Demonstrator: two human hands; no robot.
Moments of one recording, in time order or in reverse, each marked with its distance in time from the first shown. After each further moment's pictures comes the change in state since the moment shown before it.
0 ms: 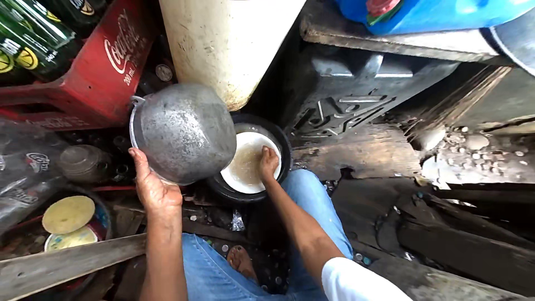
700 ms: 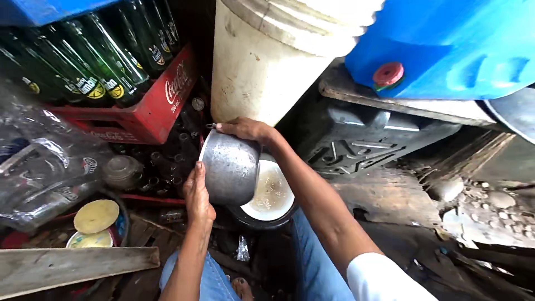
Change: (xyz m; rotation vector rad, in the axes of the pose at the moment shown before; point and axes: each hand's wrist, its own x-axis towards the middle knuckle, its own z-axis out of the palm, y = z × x) left_hand -0.017 -0.012 0.016 0.495 0.026 0.084; right_hand 0.018 -0.276 0.024 -0.495 -1.095 -0.463
